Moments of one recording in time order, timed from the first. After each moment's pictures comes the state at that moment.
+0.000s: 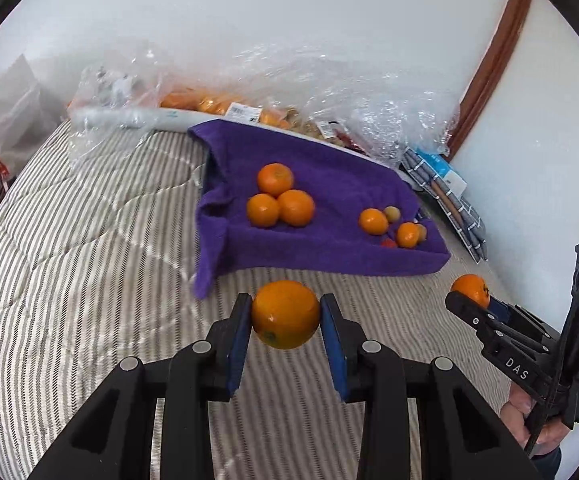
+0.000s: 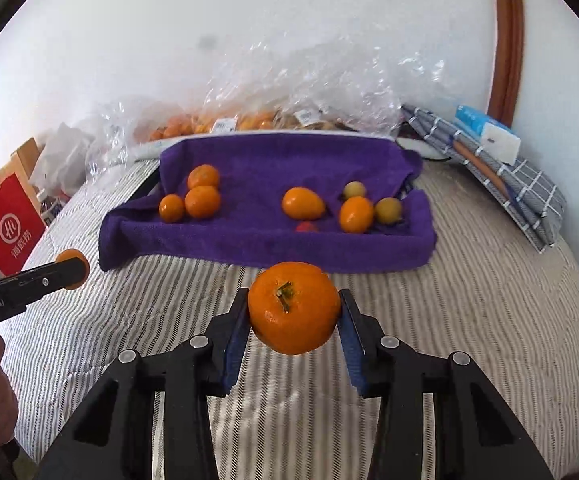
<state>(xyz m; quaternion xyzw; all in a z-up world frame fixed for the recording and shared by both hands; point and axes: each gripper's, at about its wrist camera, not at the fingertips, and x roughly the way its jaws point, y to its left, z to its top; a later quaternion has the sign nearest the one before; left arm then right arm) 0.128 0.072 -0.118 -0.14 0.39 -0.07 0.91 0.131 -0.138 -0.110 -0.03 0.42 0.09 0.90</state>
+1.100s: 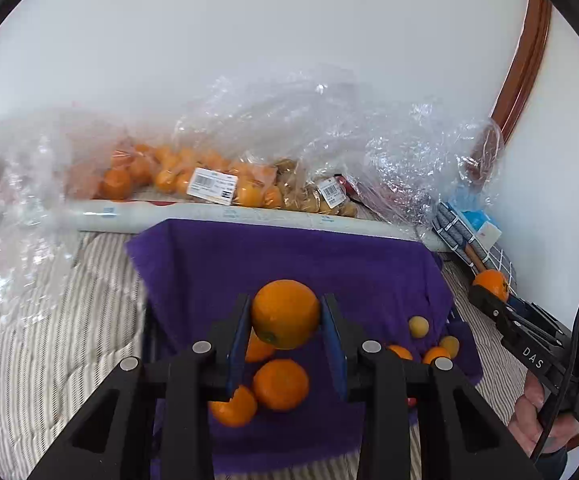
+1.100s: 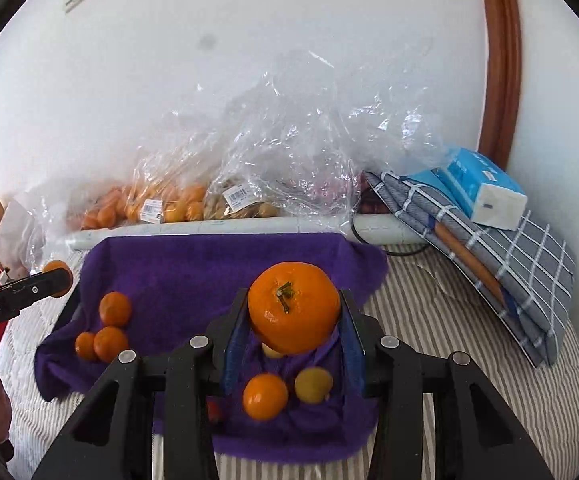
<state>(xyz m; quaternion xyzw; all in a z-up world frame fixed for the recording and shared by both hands) 0.306 0.051 -0.099 -0.11 0.39 -0.06 0.91 0.295 -0.191 -0.098 0.00 0.39 0.06 0.92</state>
